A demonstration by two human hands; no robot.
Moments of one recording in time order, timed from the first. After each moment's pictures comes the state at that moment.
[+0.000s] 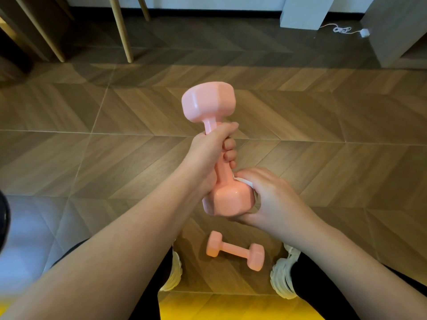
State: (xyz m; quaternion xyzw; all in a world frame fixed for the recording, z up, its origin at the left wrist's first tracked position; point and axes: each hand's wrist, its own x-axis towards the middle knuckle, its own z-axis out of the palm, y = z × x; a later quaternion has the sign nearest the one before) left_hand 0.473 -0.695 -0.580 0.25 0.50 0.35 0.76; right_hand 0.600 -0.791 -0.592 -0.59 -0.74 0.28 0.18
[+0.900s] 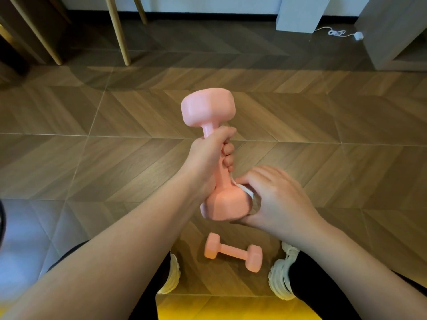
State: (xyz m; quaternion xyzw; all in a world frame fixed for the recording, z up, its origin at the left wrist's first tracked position) left_hand 0.476 -0.699 -0.581 0.25 0.51 0.34 0.75; right_hand 0.606 -0.793 -0.586 -0.58 -0.78 0.17 0.16
